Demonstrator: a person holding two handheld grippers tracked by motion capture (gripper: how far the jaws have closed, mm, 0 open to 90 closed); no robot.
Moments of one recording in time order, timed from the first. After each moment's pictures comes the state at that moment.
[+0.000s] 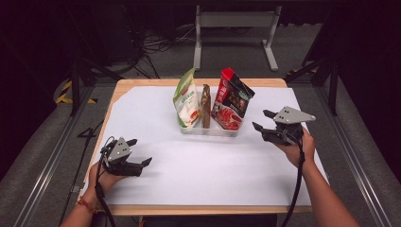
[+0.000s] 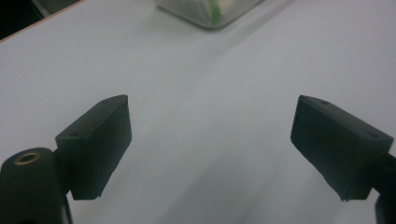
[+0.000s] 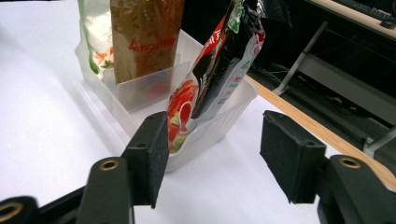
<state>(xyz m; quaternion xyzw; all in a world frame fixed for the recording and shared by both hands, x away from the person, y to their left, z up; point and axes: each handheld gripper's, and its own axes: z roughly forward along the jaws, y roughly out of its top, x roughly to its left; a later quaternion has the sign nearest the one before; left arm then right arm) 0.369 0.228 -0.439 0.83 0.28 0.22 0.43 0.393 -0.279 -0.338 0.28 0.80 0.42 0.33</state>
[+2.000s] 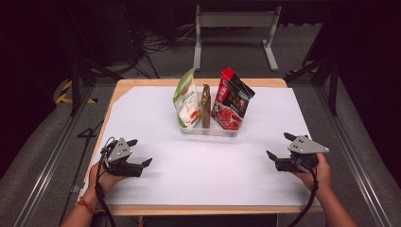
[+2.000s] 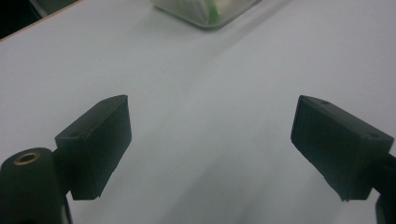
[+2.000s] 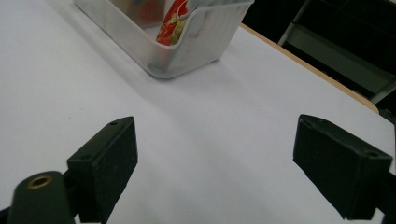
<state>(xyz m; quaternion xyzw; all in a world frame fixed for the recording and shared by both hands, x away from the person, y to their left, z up) 0.367 0.227 -0.438 0.83 0.28 0.22 0.43 0.343 -0.327 -0.397 0.31 0.80 0.38 0.34</state>
